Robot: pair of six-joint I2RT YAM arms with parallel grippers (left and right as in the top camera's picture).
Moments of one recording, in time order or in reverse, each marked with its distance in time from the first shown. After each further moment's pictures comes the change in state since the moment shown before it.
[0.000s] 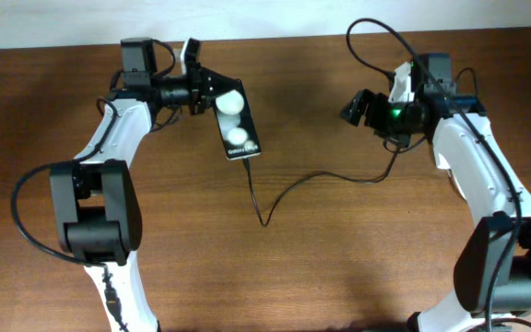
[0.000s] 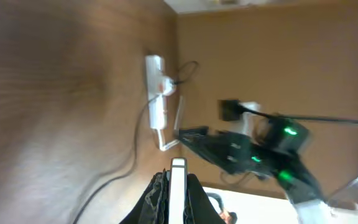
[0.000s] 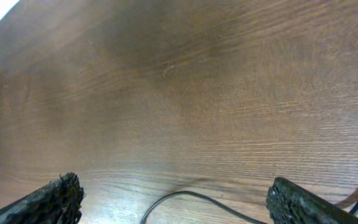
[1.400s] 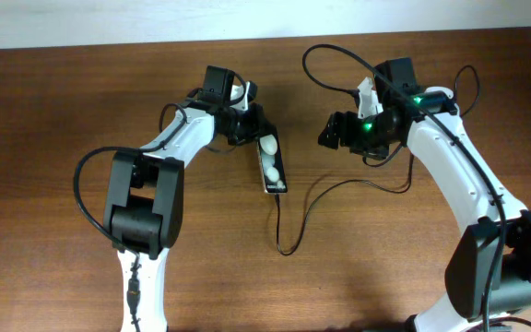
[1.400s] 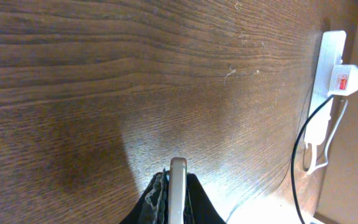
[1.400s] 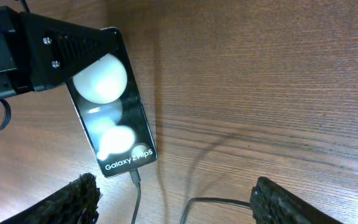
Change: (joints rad) left arm -0.262 0.106 -0.003 -0.163 -0.579 0.195; right arm 0.145 -0.001 0.015 -0.164 0.021 -0.074
